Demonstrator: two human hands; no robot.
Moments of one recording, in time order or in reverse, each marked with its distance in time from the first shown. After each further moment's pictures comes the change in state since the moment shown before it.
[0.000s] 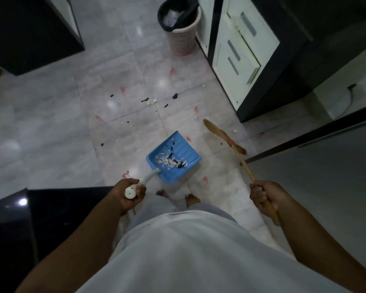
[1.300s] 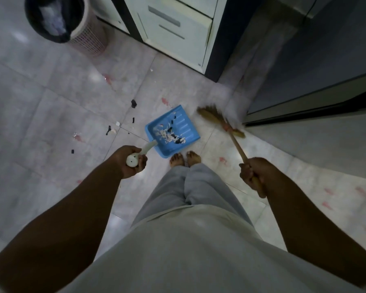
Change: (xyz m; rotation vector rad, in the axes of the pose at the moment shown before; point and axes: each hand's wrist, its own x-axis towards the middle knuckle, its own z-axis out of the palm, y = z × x) left_hand 0.141 0.301 0.271 0.870 0.137 -0.233; right_hand 0.105 -0.070 0.174 0.593 0.147 0.123
